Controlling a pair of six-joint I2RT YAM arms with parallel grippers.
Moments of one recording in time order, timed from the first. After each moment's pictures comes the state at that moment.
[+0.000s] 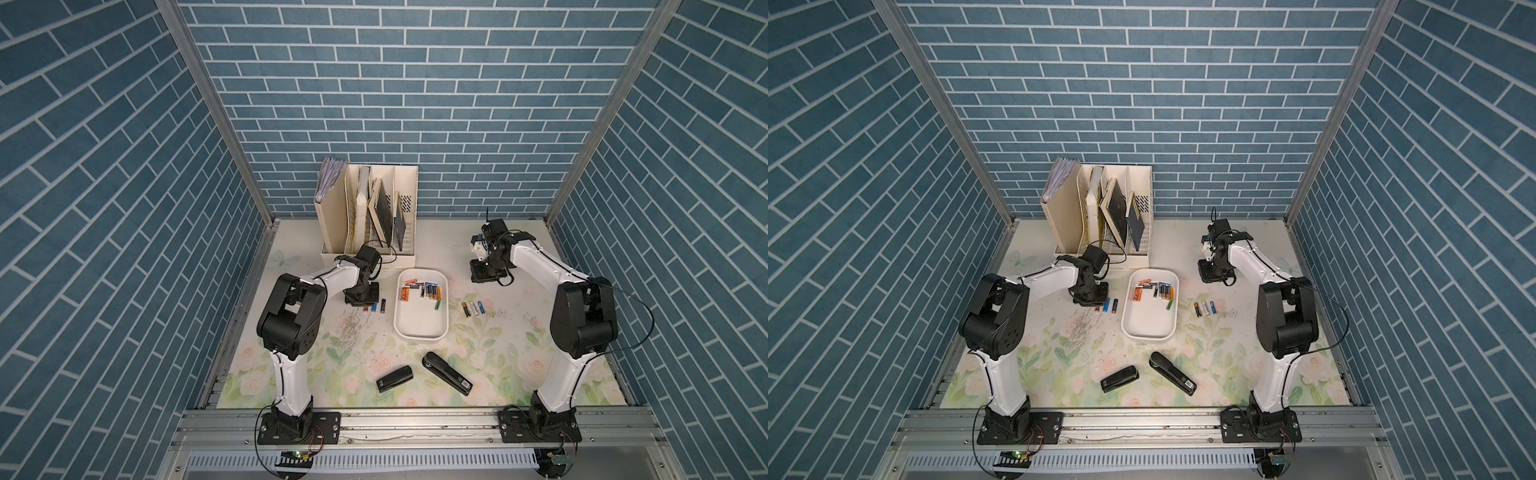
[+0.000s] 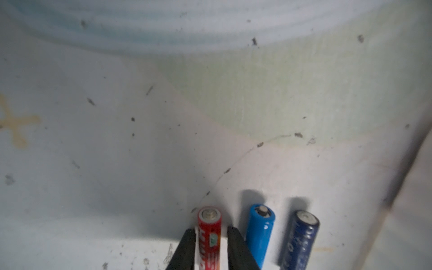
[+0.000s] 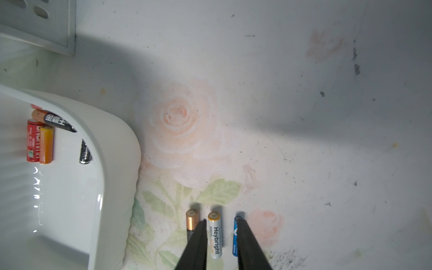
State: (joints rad) left arm -0.40 1.93 1.28 -0.73 0.01 -0.41; right arm 0.29 1.87 1.49 -0.90 -0.14 0.02
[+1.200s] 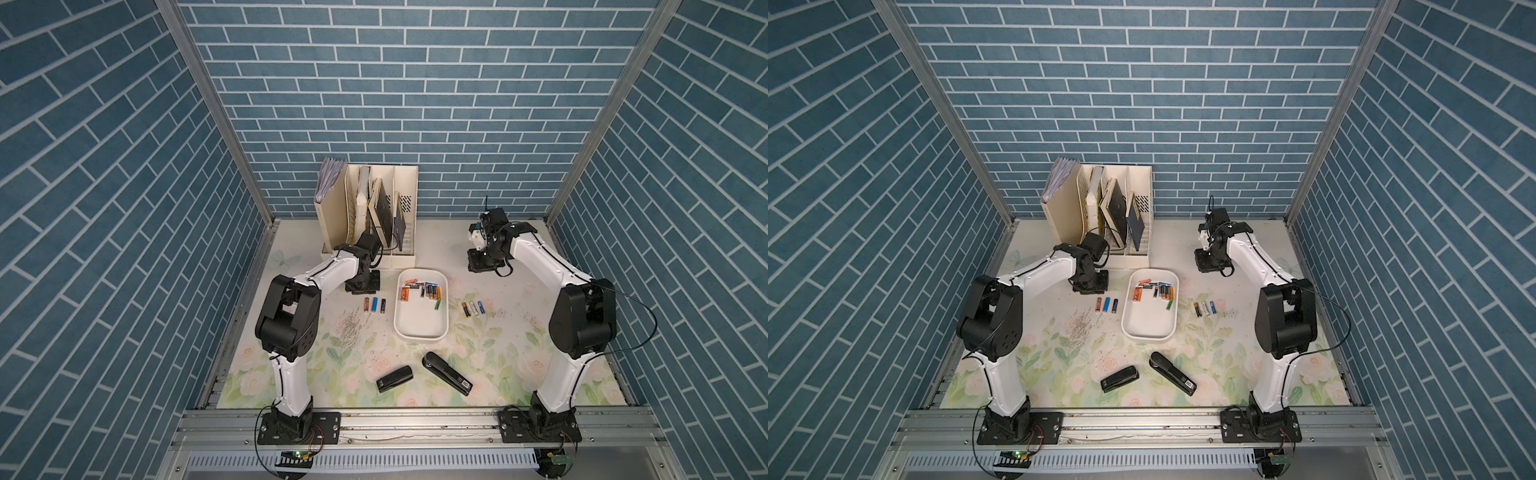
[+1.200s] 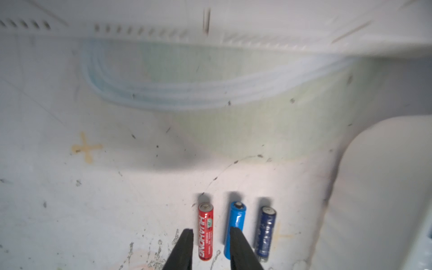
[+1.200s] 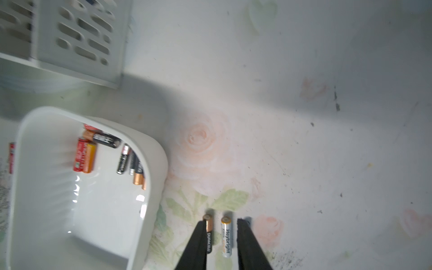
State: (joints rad) left arm -0.40 1.91 1.45 -0.84 -0.03 -0.41; right arm 0.34 1.88 1.65 -0.96 -0.14 0.05
